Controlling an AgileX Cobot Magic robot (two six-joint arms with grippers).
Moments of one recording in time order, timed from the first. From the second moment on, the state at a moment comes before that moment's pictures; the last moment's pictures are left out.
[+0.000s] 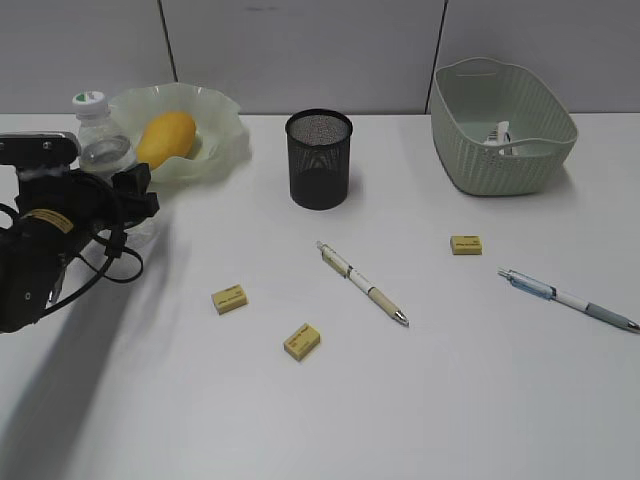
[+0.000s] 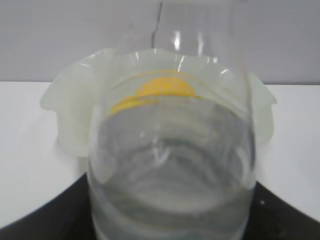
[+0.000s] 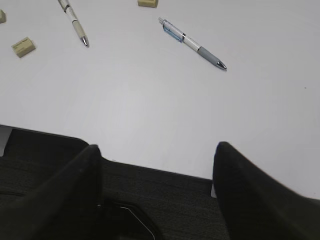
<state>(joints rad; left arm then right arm) -0.25 2.13 -0.72 -0.12 -1.14 -0.07 0.34 0.31 -0.67 -0.02 1.20 0.12</state>
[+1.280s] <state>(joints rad) -0.25 1.98 -0.53 -0.08 -1.17 -0.07 0.34 0.31 -0.67 -0.02 1.20 0.12</state>
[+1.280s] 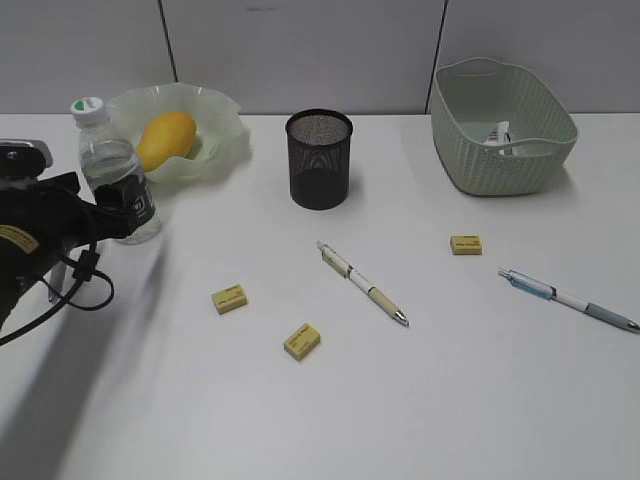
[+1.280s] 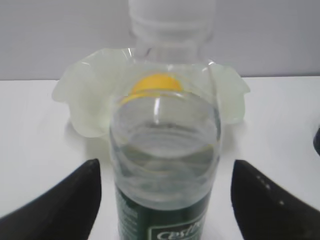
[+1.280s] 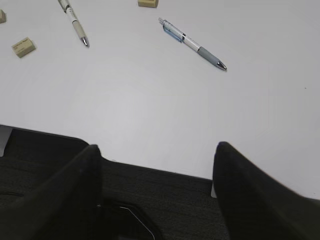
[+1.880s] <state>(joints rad) -0.25 1.38 -0.55 -0.01 -0.17 -0.07 0.34 0.31 -0.67 -0.02 1.20 0.12</state>
